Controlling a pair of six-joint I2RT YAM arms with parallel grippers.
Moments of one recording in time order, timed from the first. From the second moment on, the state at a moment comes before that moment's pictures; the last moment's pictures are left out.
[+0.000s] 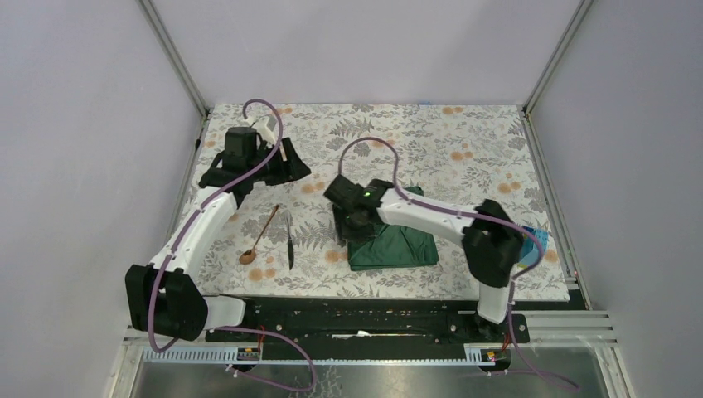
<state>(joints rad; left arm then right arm) -0.20 1.31 1.10 -0.42 0.37 -0.43 0.96 1.79 1.38 -0.78 0.02 0.77</state>
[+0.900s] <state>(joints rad) -0.07 1.26 0.97 -0.45 0.47 -0.38 1.10 2.20 1.86 -1.22 0.20 0.78</state>
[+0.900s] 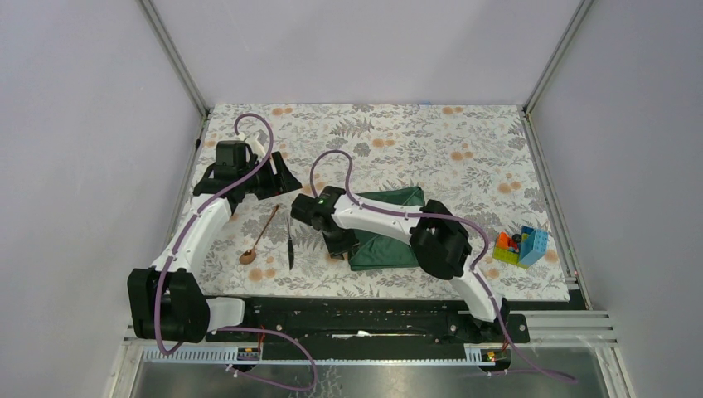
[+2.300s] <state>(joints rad) -0.07 1.27 0.96 -0.45 0.46 -0.38 1.09 2.15 1.62 -0.97 0.21 0.65</state>
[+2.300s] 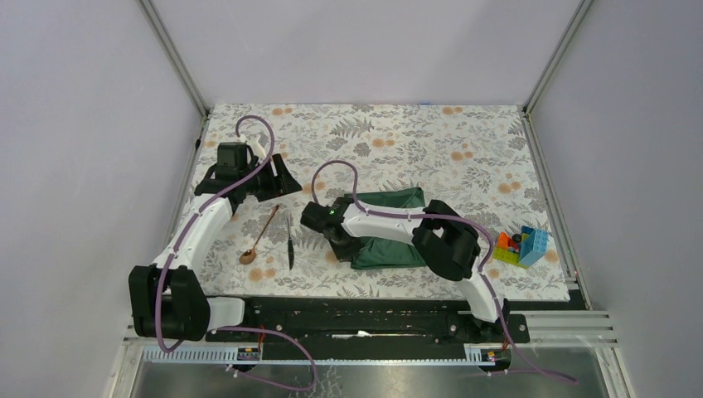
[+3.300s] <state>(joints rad) -0.31 1.62 0.52 0.55 0.60 -1.25 0.96 1.60 1.06 -0.50 -0.04 0.56</state>
